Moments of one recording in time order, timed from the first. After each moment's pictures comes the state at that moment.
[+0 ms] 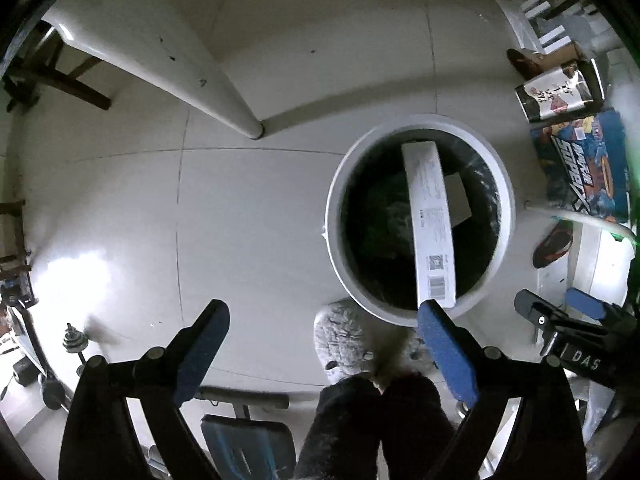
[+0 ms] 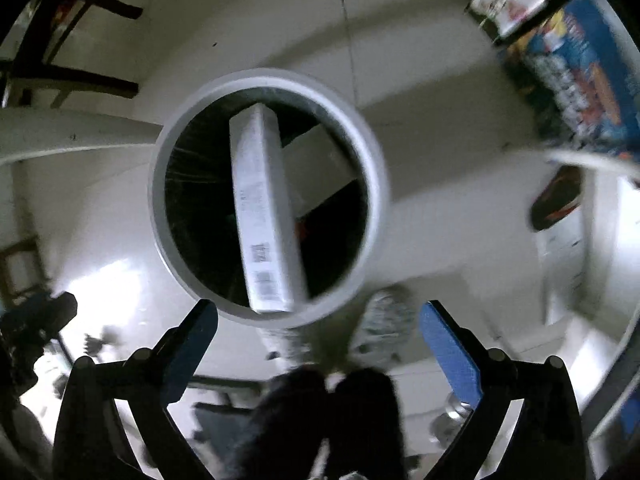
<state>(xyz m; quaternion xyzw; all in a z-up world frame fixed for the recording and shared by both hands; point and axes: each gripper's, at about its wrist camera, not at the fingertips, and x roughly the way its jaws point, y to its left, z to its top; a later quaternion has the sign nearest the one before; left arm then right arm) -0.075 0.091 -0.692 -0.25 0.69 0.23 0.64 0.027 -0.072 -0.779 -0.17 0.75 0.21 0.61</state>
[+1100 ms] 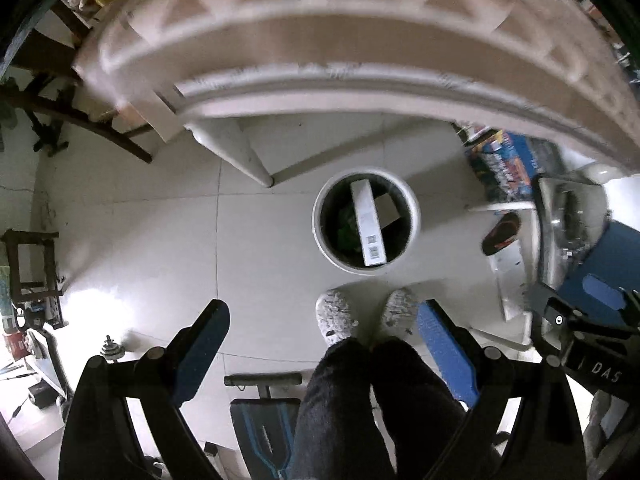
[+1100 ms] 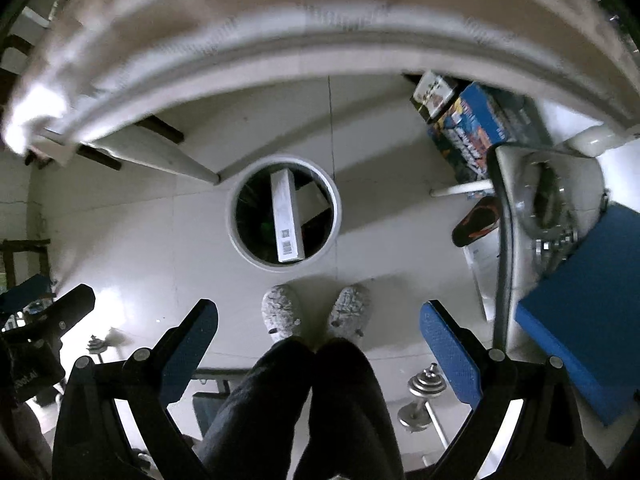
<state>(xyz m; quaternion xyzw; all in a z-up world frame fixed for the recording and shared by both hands) -0.120 0.026 -0.422 -0.20 0.64 0.22 0.71 -0.030 -0.129 -0.464 -0.16 0.66 0.22 0.70</state>
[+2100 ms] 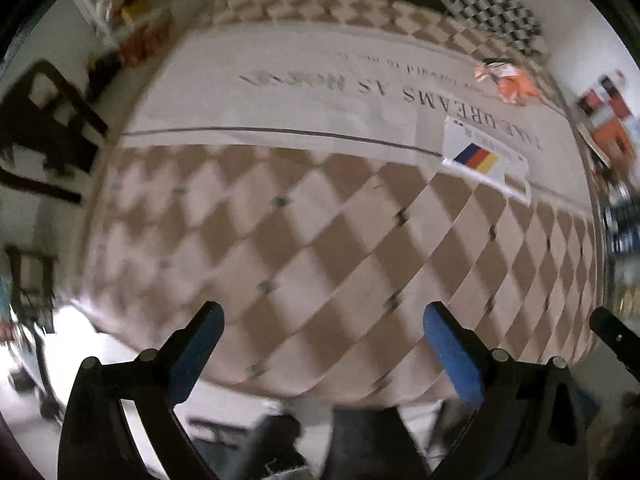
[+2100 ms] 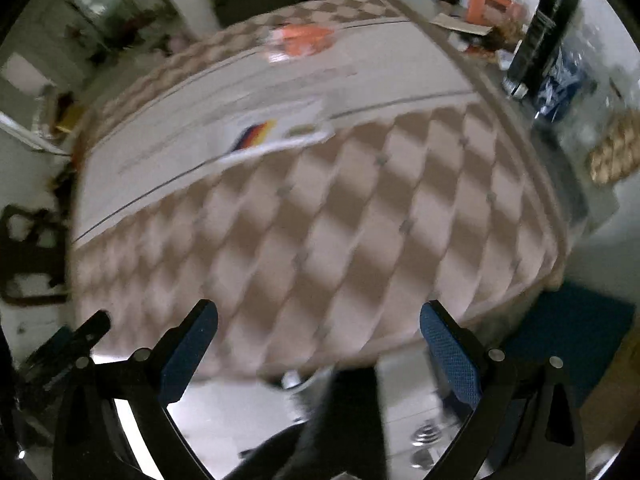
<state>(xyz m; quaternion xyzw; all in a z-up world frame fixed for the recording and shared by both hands) 0.178 0.081 -0.282 -0.25 0.57 0.27 0.73 0.277 -0.150 -0.237 -0.05 0.62 0.16 0.77</state>
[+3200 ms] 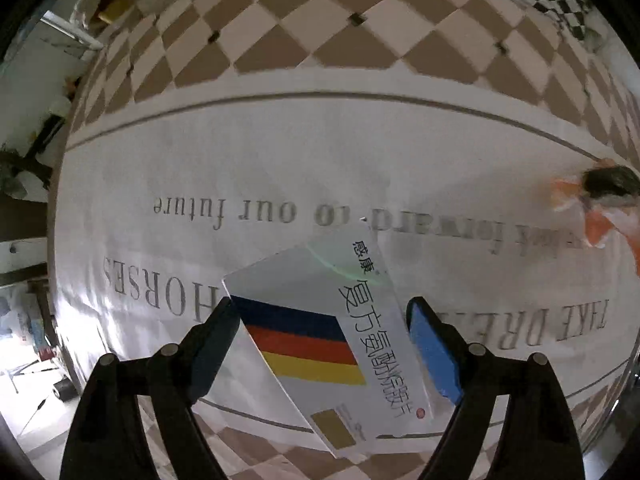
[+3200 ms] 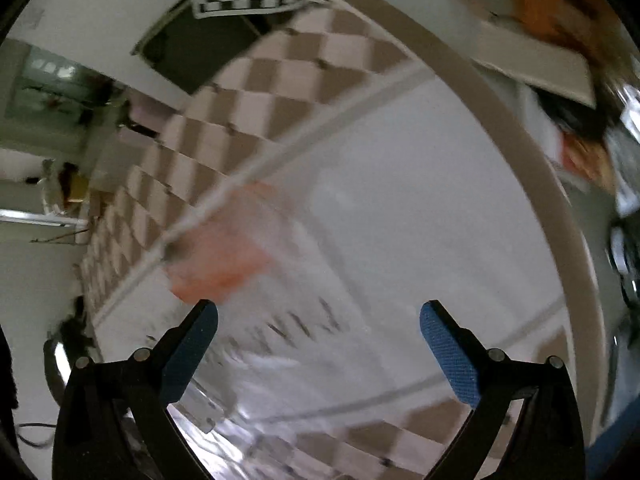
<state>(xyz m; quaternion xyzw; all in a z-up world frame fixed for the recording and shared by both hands) 0.384 0.186 -0.357 -0.21 0.66 0.28 0.66 0.624 -0.094 -0.298 0.09 0.66 0.17 0.73</state>
